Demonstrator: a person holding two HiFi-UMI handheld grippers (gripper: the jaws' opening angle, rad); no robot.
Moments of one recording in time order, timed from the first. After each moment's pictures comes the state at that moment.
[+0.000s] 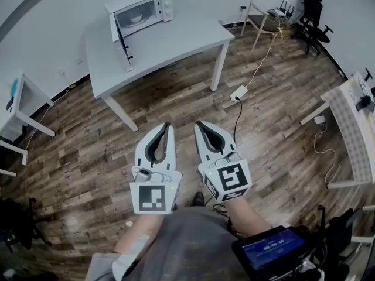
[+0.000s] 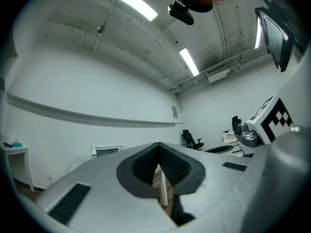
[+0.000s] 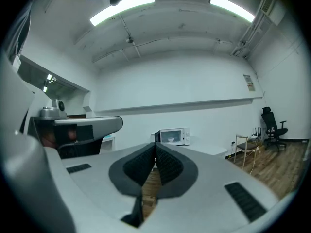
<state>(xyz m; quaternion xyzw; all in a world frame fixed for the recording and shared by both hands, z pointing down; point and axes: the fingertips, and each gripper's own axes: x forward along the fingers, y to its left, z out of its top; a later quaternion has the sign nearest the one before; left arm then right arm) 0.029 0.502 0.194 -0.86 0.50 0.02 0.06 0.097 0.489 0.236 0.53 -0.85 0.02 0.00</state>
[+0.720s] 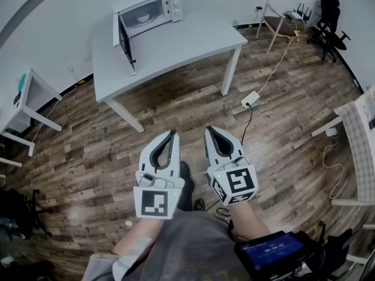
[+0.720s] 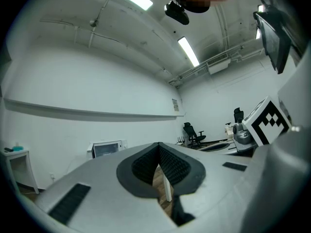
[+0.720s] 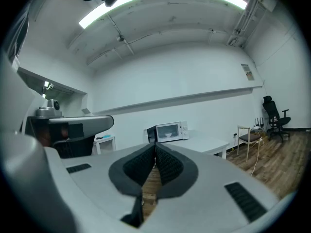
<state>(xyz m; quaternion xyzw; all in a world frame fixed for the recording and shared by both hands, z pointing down) 0.066 0.448 0.222 -0.86 0.51 -0.03 0.06 0.147 0.425 0.270 0.52 -0.85 0.06 0.00</state>
